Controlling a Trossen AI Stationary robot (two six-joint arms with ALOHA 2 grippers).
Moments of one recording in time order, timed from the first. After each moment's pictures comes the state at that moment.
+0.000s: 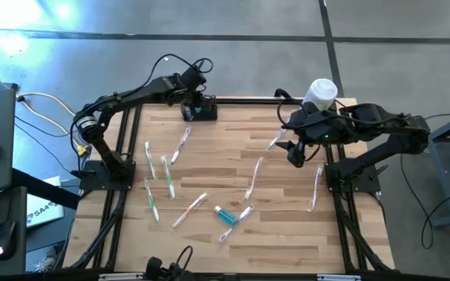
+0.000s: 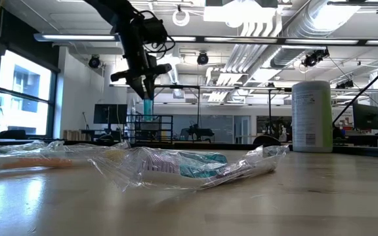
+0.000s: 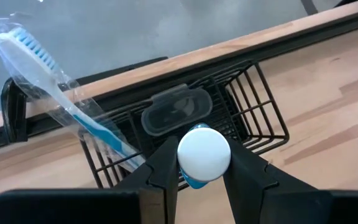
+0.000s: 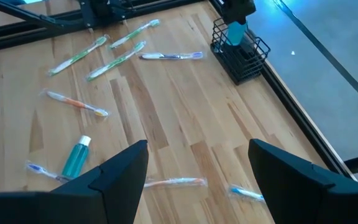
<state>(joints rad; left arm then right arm) 0.63 1.66 1.42 -0.74 -0.28 -0.56 0.13 1.27 1.67 -1.19 0.37 0.37</state>
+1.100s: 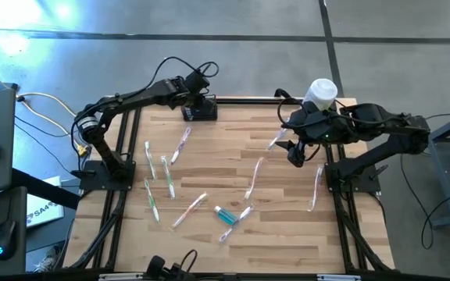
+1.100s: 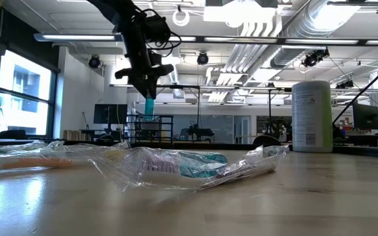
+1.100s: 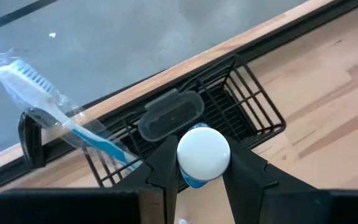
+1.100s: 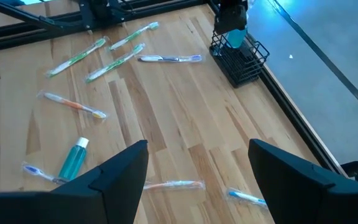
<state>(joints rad) 0.59 1.66 1.42 -0.71 -0.35 -0.42 0.13 1.27 1.67 -1.18 0.38 0.35</state>
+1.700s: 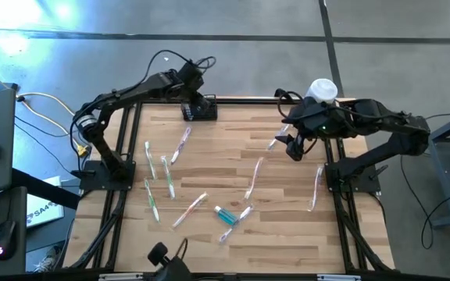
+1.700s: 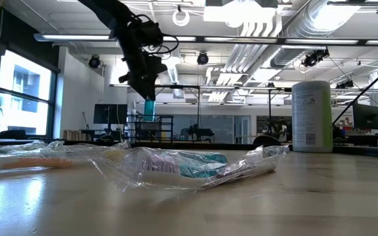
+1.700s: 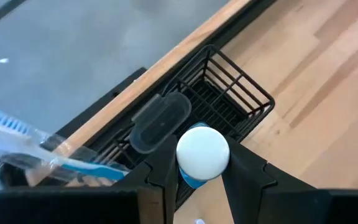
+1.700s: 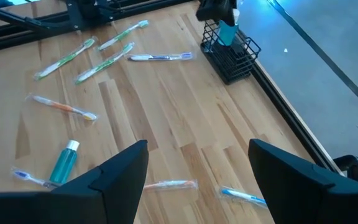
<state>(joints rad) 0.71 1.66 1.42 -0.69 -0.09 -0.11 0.04 1.27 1.67 -1.18 0.33 0.32</state>
